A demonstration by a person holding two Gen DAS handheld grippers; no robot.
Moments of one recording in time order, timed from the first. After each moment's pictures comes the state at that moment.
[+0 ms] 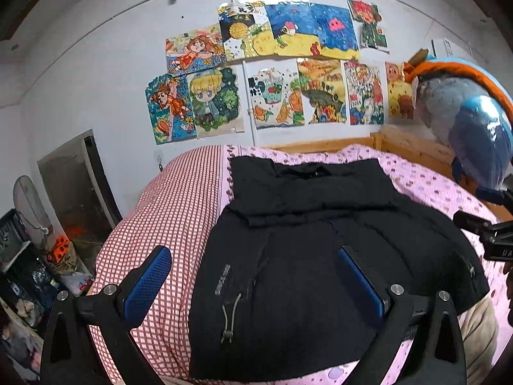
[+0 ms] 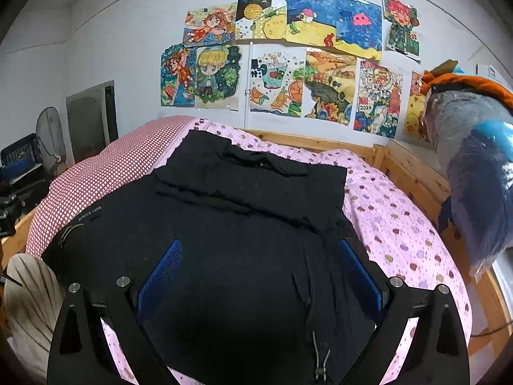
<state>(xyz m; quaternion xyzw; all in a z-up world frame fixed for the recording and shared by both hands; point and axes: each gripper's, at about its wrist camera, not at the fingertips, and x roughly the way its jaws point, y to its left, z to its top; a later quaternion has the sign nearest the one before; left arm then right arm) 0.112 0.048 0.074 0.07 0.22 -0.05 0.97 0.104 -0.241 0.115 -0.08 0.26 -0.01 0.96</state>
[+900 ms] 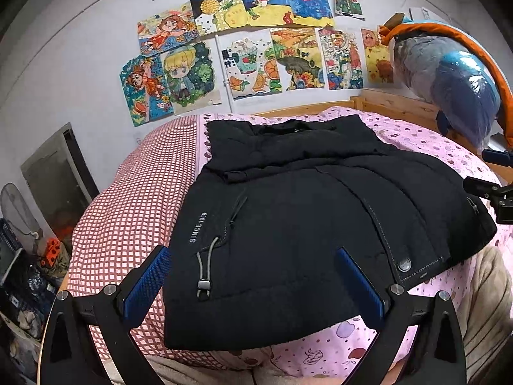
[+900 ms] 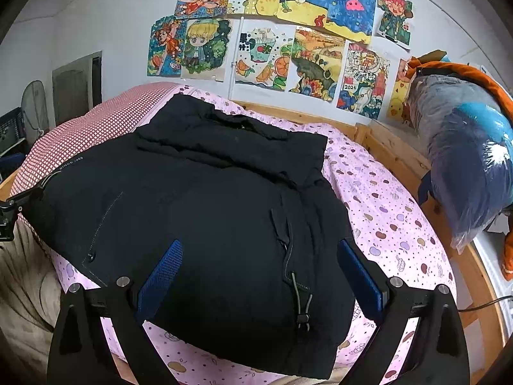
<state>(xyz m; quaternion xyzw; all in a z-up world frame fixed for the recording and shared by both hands) 0.100 0.046 0.016 0.10 0.26 -0.09 0.95 0.073 -0.250 0.083 -0.12 0.30 -0.06 0.94</state>
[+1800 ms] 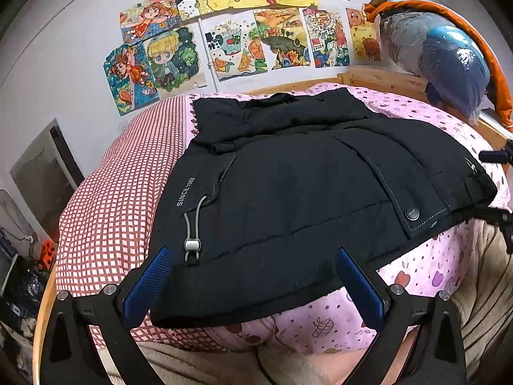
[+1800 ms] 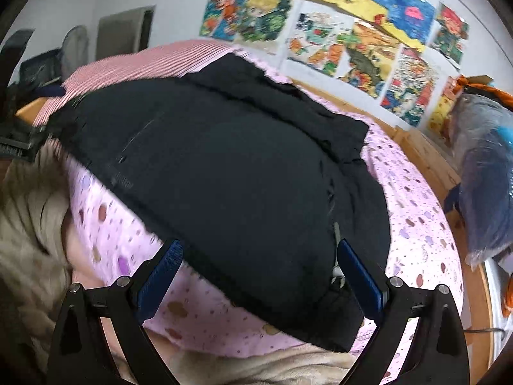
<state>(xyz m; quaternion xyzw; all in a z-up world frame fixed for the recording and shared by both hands) 0.098 0.050 -0.017 0.13 0.30 -0.11 0.94 0.042 -0.233 0.036 -0.21 0.36 0.03 0.91</state>
